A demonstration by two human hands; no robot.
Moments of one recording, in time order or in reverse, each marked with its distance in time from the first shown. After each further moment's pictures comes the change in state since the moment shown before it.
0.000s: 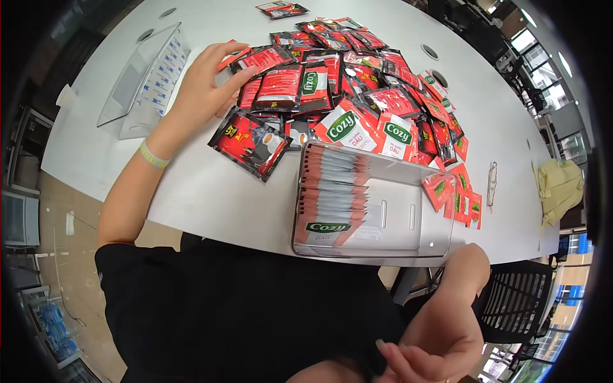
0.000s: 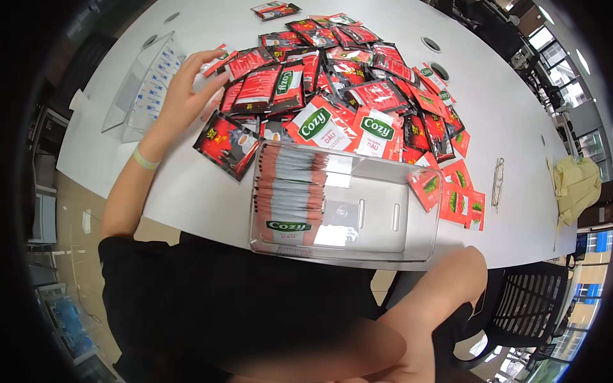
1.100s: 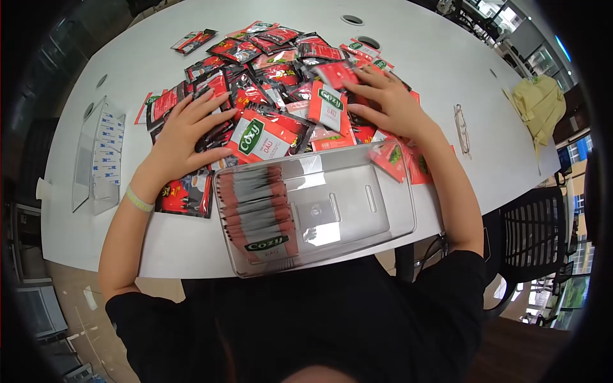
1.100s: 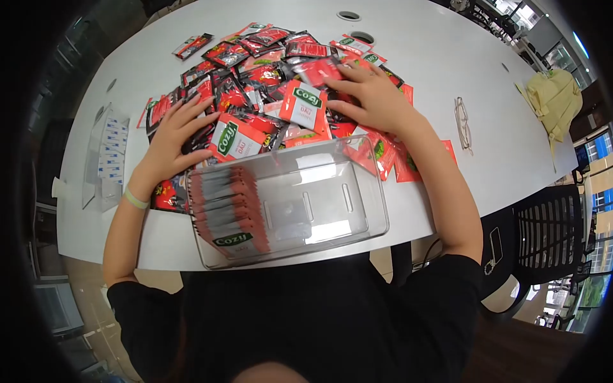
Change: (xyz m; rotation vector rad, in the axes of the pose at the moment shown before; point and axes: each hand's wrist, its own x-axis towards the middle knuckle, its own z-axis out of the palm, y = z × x) left_hand 0.024 0.029 0.045 0.344 -0.498 0.411; right_hand 0.018 0.178 0.151 -0.216 -0.340 0.284
